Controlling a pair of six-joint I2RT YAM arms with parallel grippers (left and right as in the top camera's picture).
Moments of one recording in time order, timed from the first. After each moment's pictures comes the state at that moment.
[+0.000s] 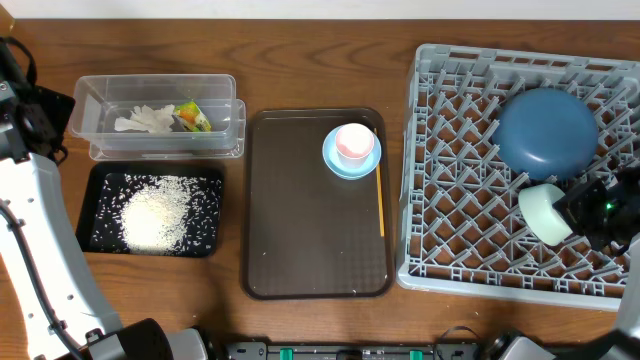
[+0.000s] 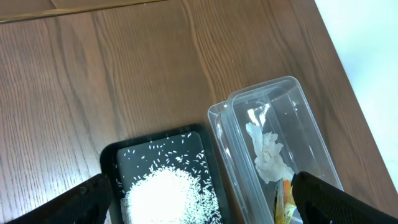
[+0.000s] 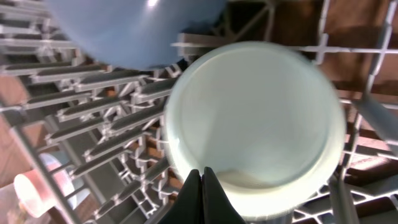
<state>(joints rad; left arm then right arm) 0.44 1.52 1.73 -1.17 -0.32 -0.78 -0.64 1.34 1.00 -0.93 -0.44 0.33</state>
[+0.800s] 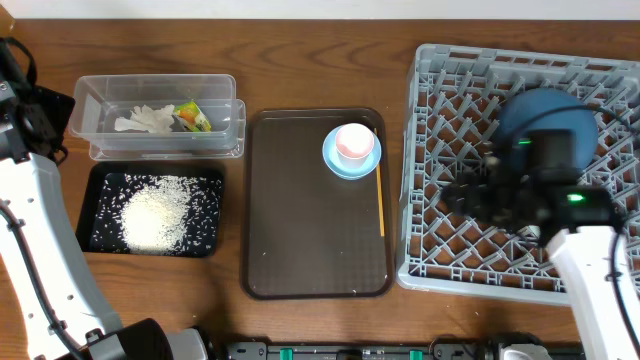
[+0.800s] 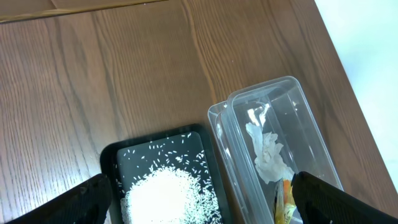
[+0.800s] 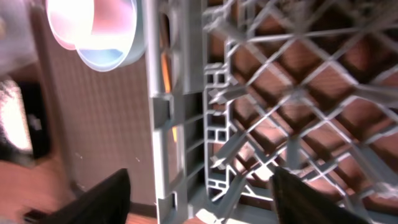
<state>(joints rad) 0.44 1.52 1.73 -1.17 -0.32 -0.78 0.06 1.21 1.00 -0.97 -0.36 0.33</state>
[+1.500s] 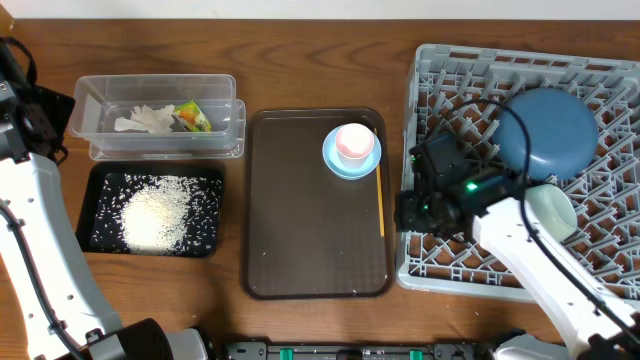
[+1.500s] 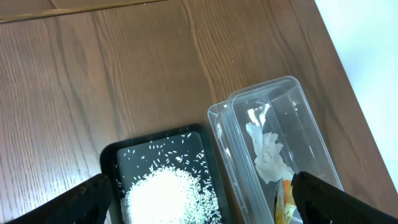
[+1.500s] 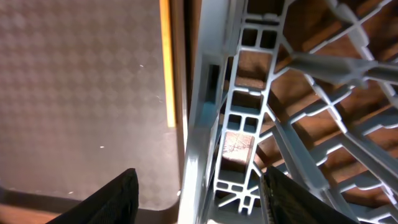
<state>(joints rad) 0.44 1.52 1.73 -1.17 -0.32 -0.78 0.47 1.42 1.00 -0.92 -0.09 0.50</state>
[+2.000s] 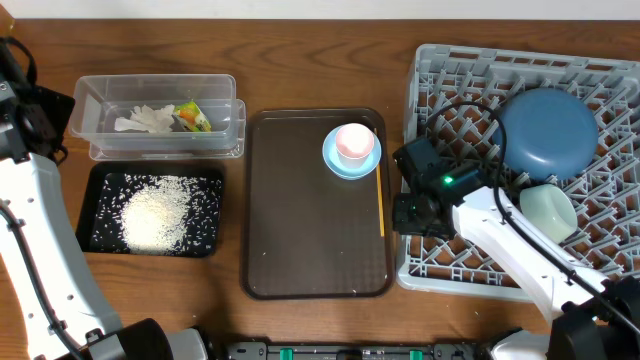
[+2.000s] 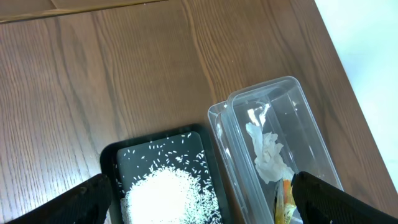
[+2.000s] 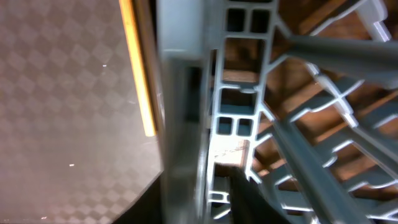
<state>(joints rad) 0.44 1.52 1.73 -1.17 -0.32 -0.78 0.50 1.53 1.00 -0.91 -0.03 0.58</state>
